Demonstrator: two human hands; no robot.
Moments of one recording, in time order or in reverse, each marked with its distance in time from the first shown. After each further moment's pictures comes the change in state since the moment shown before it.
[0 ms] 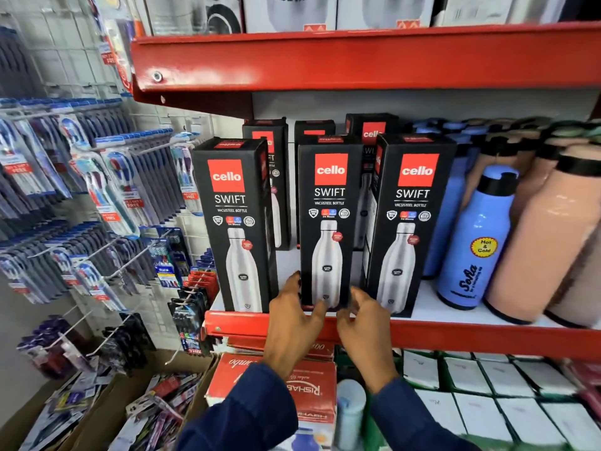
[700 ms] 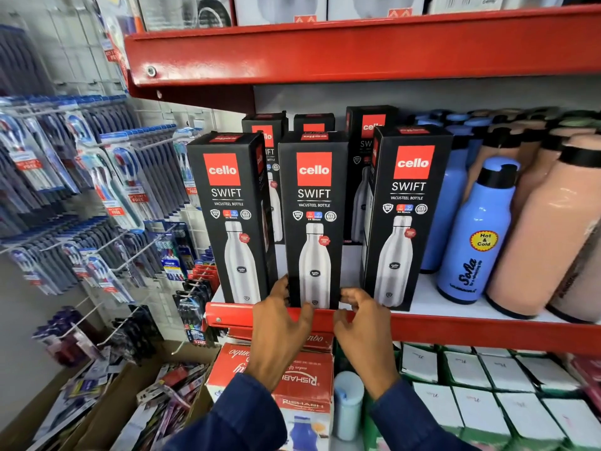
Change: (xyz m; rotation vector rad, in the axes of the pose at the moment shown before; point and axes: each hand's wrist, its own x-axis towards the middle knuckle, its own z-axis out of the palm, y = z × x) left_hand -0.024 0.010 -0.016 0.114 0.075 -0.031; right_hand -0.013 0.004 -0.010 -0.035 -0.018 -0.080
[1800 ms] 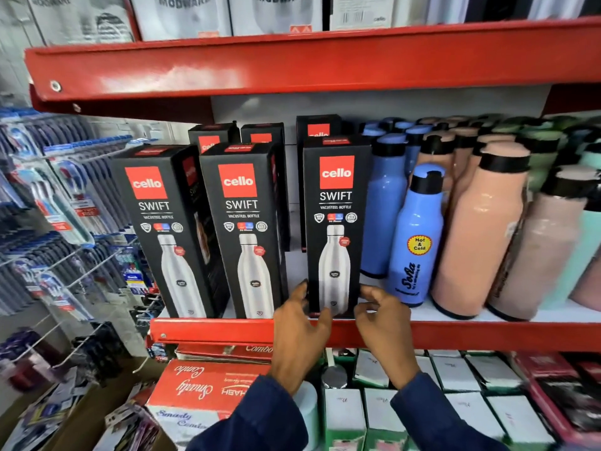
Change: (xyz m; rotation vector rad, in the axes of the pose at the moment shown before) left_hand -0.008 0.068 0.096 -0.133 -0.073 0.060; right_hand 0.037 0.075 -0.088 0.096 0.088 0.084
